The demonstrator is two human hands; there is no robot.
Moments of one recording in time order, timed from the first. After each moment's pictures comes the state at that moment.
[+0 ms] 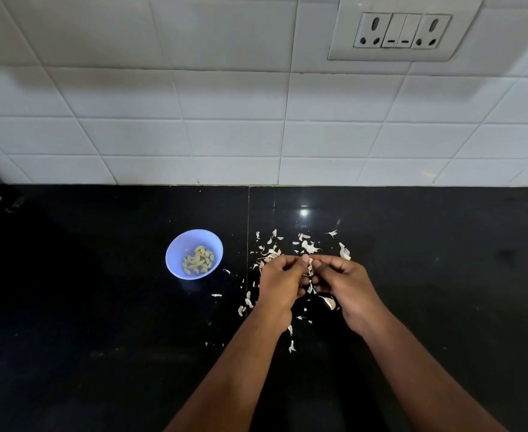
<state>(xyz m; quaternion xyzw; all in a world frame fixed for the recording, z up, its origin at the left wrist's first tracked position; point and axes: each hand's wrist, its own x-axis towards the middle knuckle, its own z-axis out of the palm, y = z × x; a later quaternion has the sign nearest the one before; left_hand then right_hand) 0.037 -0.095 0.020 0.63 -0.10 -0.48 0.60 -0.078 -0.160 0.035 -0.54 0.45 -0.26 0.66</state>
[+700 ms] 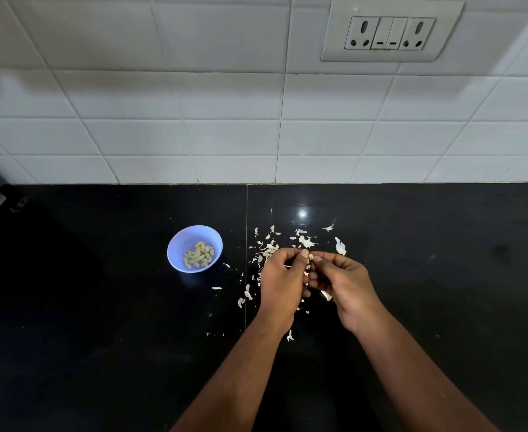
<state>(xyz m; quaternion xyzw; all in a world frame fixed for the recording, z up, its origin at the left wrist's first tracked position) 0.018 -0.077 0.034 0.64 -0.17 -0.40 0.63 -0.081 -0.137 0.053 -0.43 0.46 -0.31 0.71</state>
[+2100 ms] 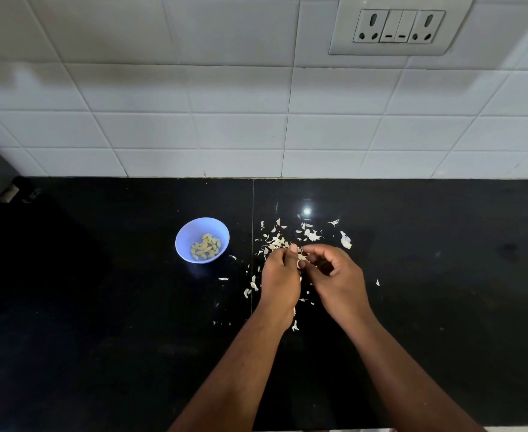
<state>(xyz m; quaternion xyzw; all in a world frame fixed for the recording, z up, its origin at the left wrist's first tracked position) 0.023 -0.068 0.027 0.68 -0.14 -0.40 0.60 -0.081 -0.115 0.034 -0.71 0.44 -0.31 0.46</state>
